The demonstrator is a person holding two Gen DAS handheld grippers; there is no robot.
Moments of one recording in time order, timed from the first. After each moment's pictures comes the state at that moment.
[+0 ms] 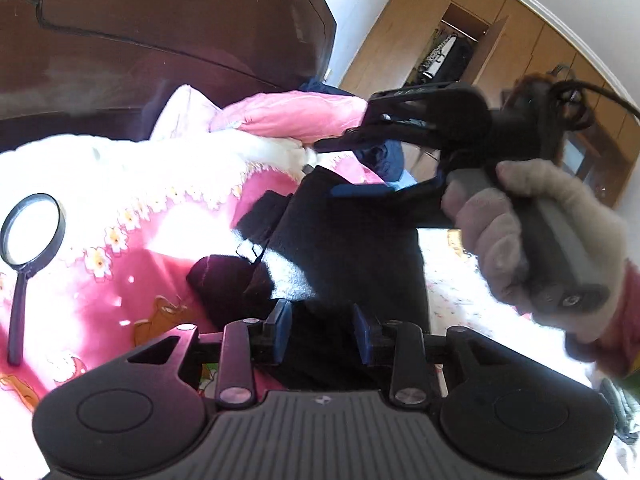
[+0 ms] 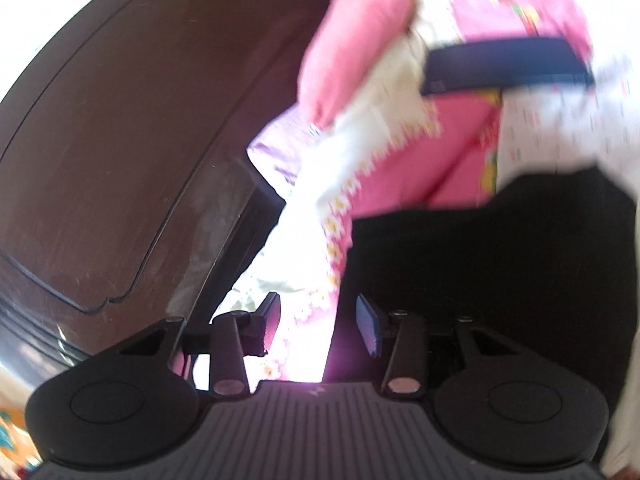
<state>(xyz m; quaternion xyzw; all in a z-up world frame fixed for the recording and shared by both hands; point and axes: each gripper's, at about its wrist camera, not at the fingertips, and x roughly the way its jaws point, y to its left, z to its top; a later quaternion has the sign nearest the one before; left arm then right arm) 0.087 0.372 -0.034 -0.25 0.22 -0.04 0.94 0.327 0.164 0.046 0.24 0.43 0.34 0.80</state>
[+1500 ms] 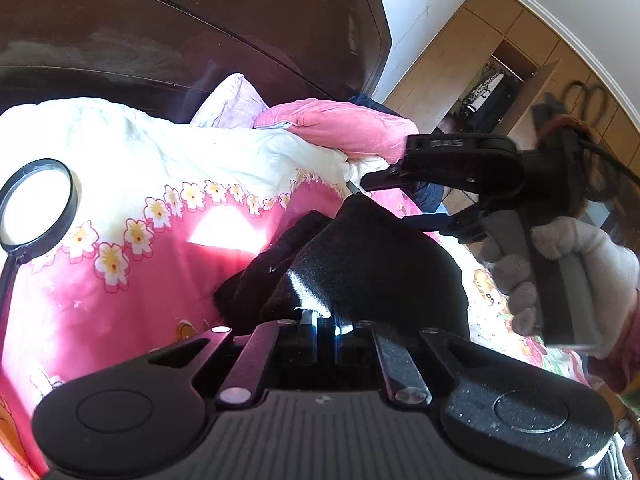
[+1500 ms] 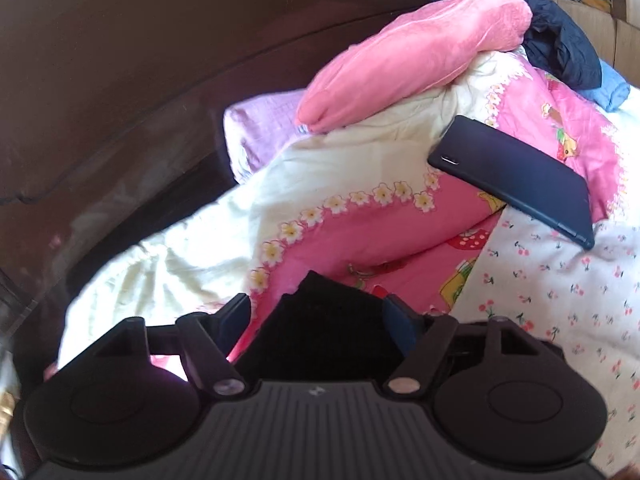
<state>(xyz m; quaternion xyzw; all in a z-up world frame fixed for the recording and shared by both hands) 0.118 0.403 -0.059 -0.32 0.20 0.01 0.92 0.370 0.225 0.049 -0.02 0.40 0.32 0.86</state>
